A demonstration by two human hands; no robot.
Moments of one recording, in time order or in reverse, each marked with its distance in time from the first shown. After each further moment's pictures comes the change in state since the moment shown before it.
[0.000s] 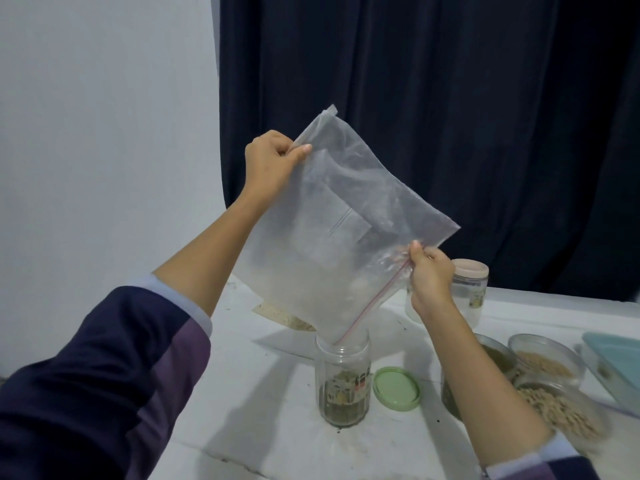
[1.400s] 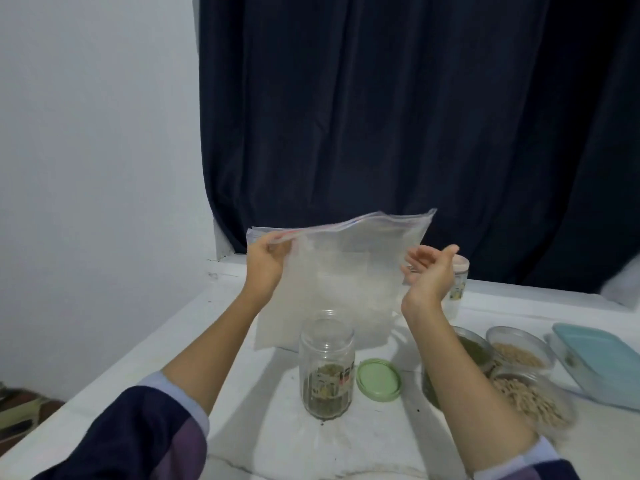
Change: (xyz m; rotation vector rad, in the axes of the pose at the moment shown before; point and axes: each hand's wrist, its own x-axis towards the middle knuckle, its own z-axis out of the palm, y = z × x) left_hand -0.125 -0.056 0.037 -0.331 -0.091 -0.289; right_hand -0.007 -0.005 -0.008 0.305 0.197 0.103
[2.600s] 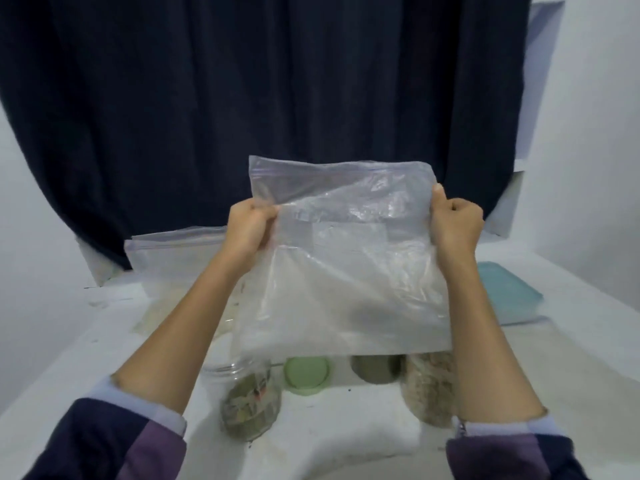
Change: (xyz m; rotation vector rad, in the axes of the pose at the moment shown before) left_hand 0.028 0.043 0.131 -0.106 -0.337 -0.335; right_hand 0.085 -0.100 -0.100 -0.718 0.275 -0.459
